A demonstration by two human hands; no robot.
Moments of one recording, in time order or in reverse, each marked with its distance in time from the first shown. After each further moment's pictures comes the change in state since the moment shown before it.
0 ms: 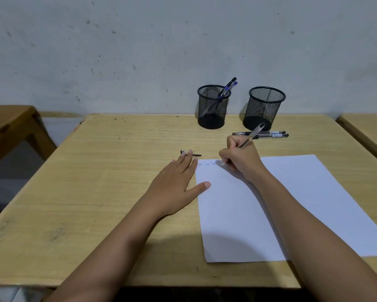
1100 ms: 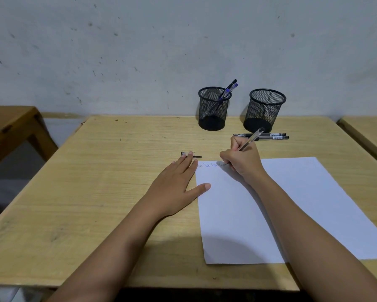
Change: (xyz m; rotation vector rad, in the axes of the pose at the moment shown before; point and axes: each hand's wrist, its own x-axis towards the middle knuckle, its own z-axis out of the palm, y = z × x) left_hand 0.000 0.000 -0.001 -0.031 0.031 0.003; right_hand 0.003 0.008 -0.002 -0.077 0.061 -0.062
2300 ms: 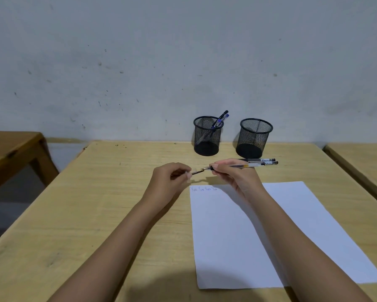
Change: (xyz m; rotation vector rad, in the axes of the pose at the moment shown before) left_hand 0.037 -0.003 -0.028 -0.685 0.446 -0.048; right_hand -0.006 -0.031 -0.014 0.482 -0.113 0.178
